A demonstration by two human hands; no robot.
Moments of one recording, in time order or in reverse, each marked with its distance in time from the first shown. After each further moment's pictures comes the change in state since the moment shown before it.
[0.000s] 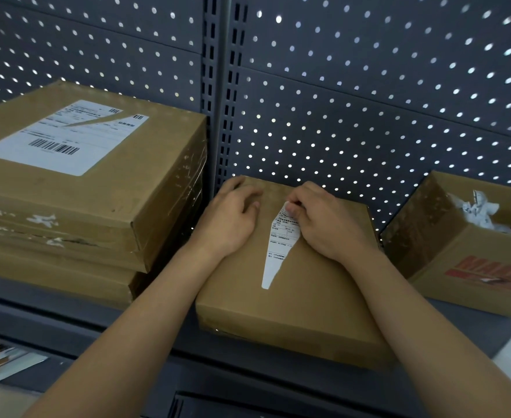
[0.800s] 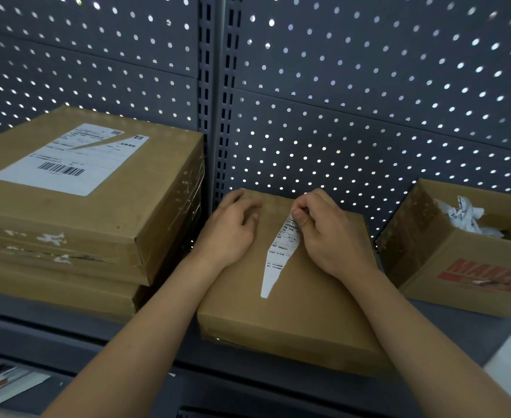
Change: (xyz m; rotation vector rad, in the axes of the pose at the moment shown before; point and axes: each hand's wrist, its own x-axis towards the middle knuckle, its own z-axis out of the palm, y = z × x) left_hand 0.001 -0.001 0.002 -0.007 -0.020 0.024; right_hand -0.023 -0.012 -0.009 0.114 0.209 0.012
